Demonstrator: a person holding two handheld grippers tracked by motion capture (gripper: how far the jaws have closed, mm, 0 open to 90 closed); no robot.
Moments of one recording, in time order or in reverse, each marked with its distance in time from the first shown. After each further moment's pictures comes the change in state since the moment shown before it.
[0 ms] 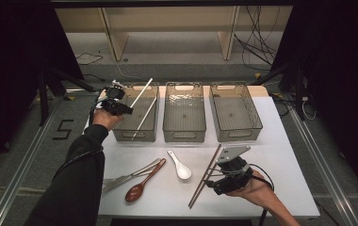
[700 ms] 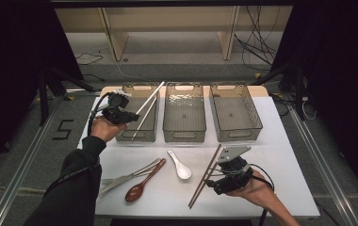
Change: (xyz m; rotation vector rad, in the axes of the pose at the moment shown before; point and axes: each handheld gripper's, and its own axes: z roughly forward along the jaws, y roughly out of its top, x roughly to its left) left arm -0.036 -0.019 -0.033 -0.075 -0.074 0.119; right arm 0.001 0.000 -0.001 -0.006 -0.011 0.000
